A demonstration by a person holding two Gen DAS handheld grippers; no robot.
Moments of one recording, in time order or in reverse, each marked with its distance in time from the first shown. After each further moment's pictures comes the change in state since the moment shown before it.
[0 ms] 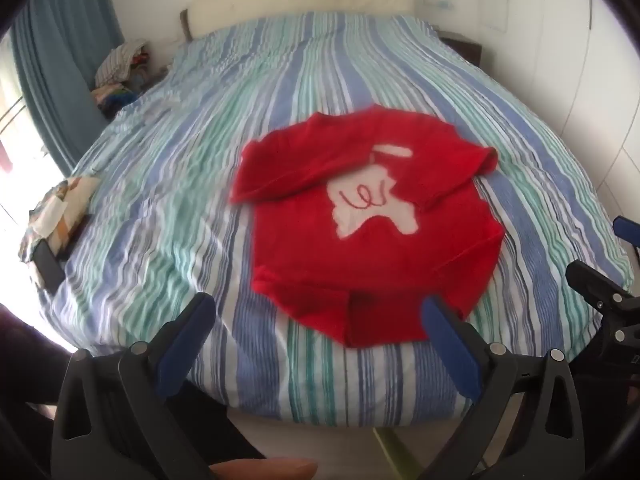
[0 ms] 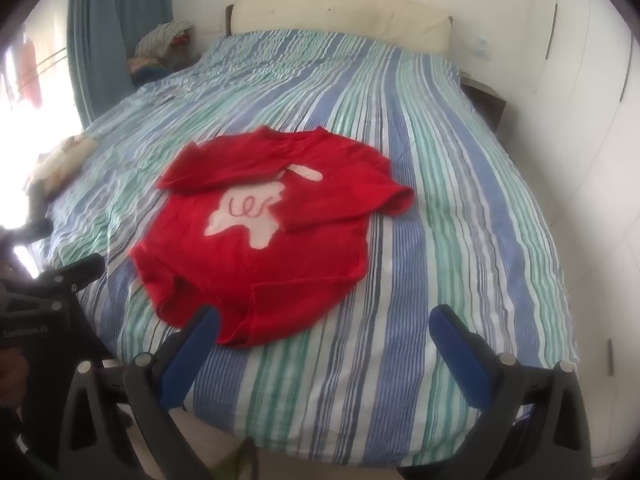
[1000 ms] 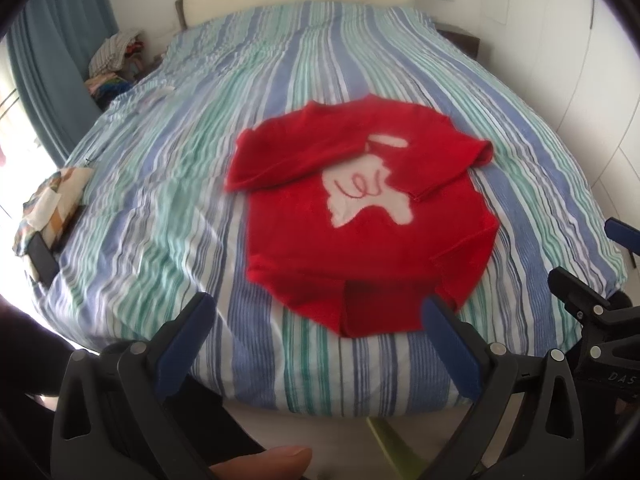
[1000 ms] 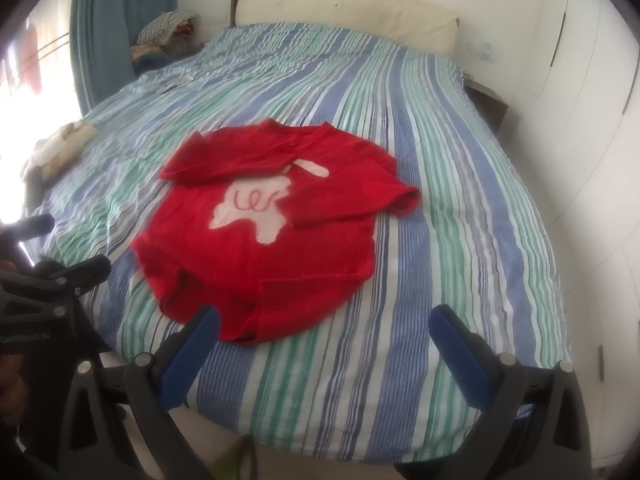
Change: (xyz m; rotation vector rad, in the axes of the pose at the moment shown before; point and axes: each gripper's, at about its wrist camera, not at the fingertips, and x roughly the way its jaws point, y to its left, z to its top) left arm 0.000 0.004 0.002 -0.009 0.043 -0.029; right arm -0.004 0.023 0.004 -0.041 0.020 -0.030
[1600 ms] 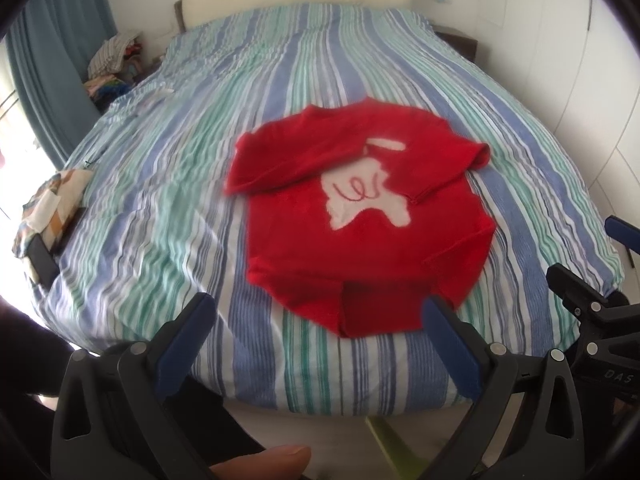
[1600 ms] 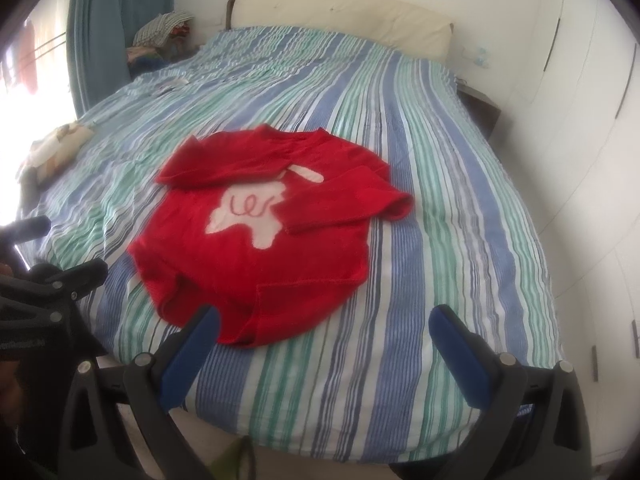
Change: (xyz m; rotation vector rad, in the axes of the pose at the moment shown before) left arm -0.005 -0.001 0.002 0.005 -0.005 -0.001; right arm -0.007 0.002 0.002 0.001 -0.015 -0.028
